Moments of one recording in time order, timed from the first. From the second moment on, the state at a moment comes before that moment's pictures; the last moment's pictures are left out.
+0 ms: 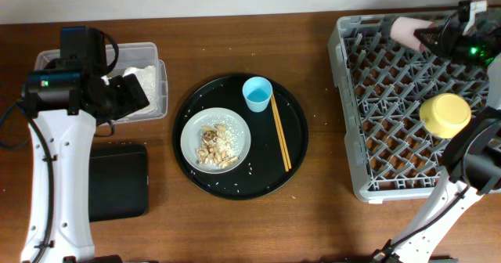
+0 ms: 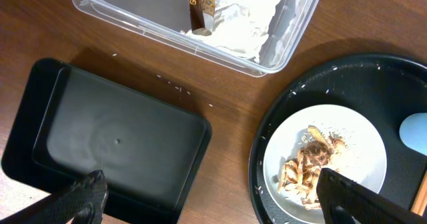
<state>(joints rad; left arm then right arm) 0.04 1.56 1.72 -1.35 -0.16 -0.38 -0.56 2.38 2.13 -0.80 -1.24 -0.19</state>
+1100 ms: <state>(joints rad) 0.04 1.56 1.72 -1.35 -0.16 -0.38 -0.58 2.38 2.09 -0.87 -1.14 -0.18</state>
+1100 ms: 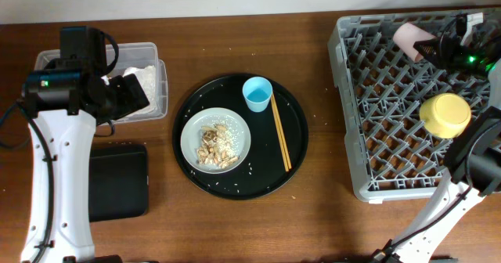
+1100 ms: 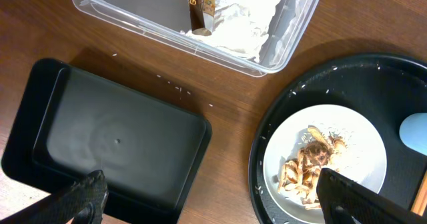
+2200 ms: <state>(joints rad) 0.04 1.56 1.72 -1.35 -0.16 -0.38 -0.35 2.30 2.29 -0.98 -0.18 -0.05</state>
